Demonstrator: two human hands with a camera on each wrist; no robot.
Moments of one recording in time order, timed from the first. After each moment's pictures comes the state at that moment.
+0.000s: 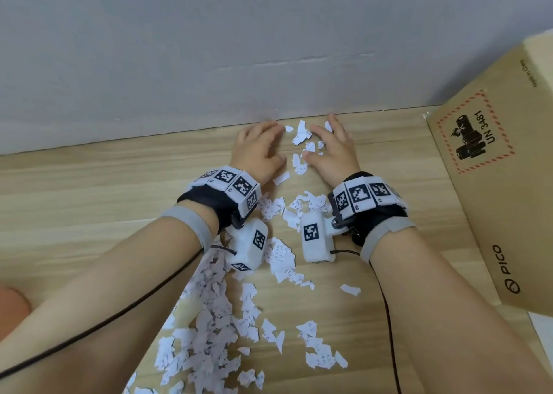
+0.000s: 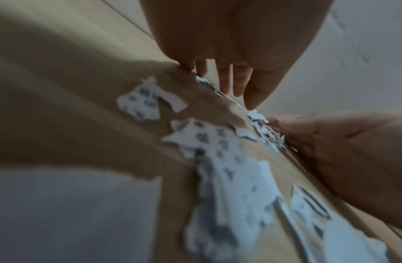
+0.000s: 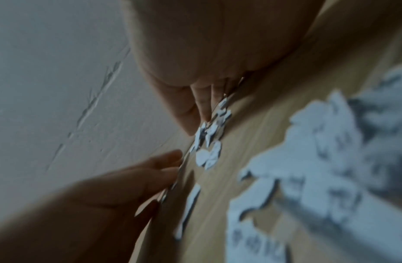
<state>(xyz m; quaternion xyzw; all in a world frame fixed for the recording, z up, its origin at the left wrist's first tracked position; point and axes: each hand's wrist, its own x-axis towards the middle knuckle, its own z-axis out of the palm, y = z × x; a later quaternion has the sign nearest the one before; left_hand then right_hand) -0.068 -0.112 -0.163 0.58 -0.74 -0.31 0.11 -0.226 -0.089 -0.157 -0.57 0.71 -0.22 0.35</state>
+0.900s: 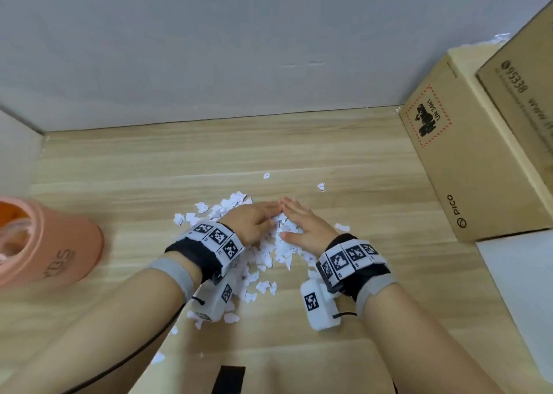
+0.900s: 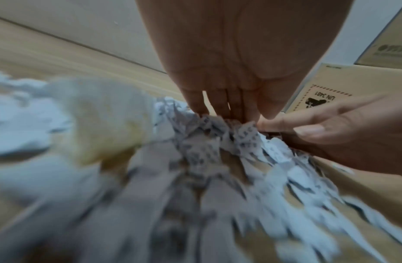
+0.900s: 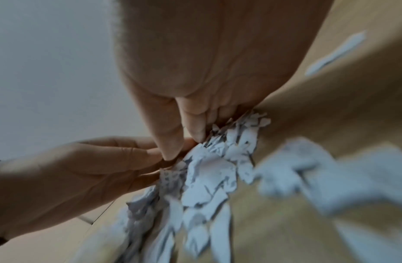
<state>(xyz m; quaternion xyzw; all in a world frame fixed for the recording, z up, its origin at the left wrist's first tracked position) -0.001 0.061 -0.128 0.45 -0.79 -0.40 -0.08 -0.174 0.096 -0.133 -0.68 0.54 -0.02 0.49</state>
